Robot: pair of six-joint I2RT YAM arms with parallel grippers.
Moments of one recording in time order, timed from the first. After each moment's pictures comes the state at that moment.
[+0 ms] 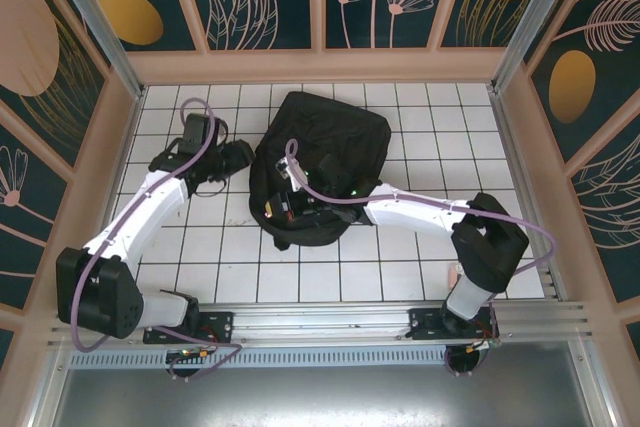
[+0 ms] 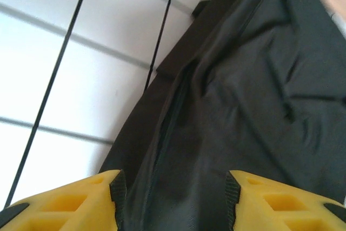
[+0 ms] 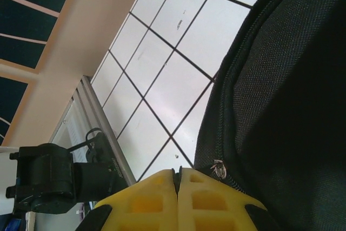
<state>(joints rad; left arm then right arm) -0.27 1.34 1.04 -0.56 0.13 -0.74 0.95 1.66 1.11 -0.05 -0.45 0.59</state>
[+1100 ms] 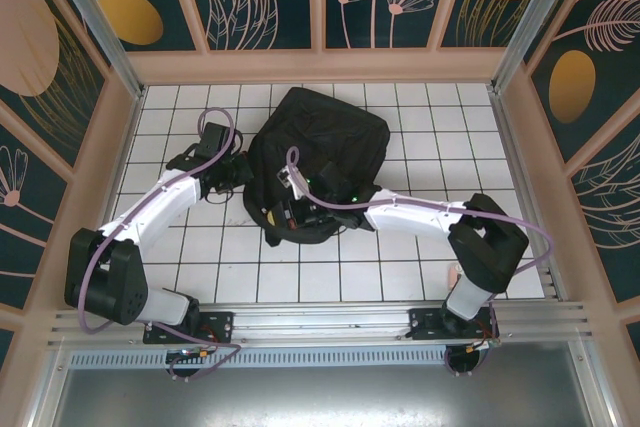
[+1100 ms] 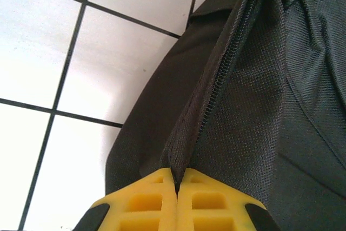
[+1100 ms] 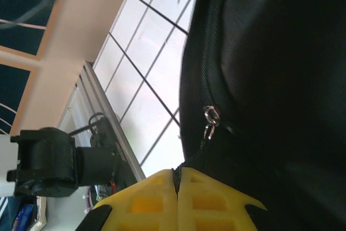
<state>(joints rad) -0.32 1.42 1.01 -0.56 0.03 -0.68 0.96 1.64 1.02 -0.01 -0.49 0.63</state>
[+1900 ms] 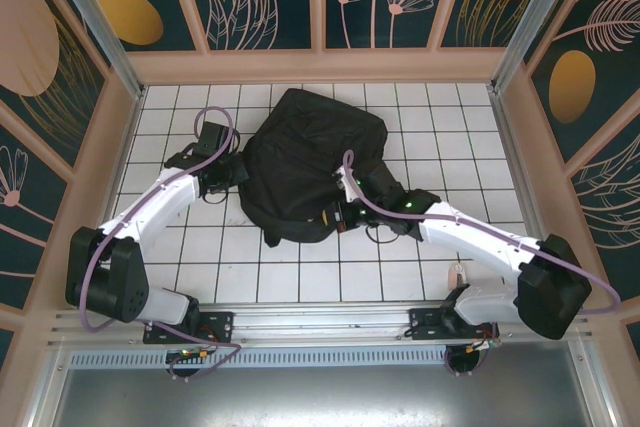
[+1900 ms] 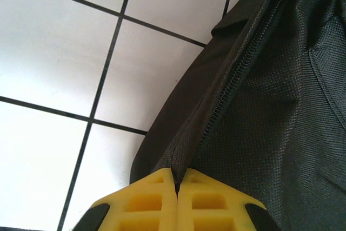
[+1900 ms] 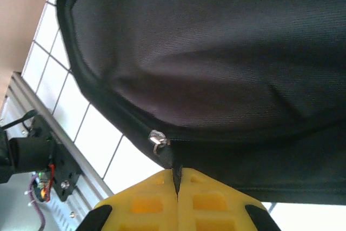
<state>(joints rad) -0.30 1.43 1.02 -0.58 -0.04 -0.64 0.81 1.27 0.84 -0.35 -0.34 0.52</state>
